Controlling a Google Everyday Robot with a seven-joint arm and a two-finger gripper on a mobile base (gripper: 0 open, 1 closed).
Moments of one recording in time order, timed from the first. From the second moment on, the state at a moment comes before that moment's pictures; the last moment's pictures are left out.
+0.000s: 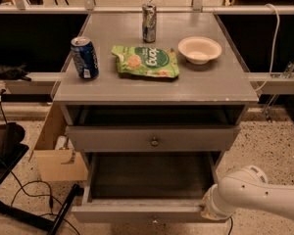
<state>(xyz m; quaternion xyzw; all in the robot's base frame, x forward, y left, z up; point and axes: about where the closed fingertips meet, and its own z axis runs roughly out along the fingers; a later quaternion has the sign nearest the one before) 0.403 -0.215 0.436 -0.62 0.78 0.04 0.09</state>
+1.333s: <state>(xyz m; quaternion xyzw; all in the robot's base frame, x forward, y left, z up) 0.403 -0.215 0.436 -0.62 0.78 0.04 0.09</state>
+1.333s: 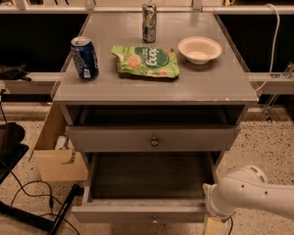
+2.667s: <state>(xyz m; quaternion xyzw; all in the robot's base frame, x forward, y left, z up) 0.344 -0.225 0.396 -0.61 0.79 0.11 0.02</state>
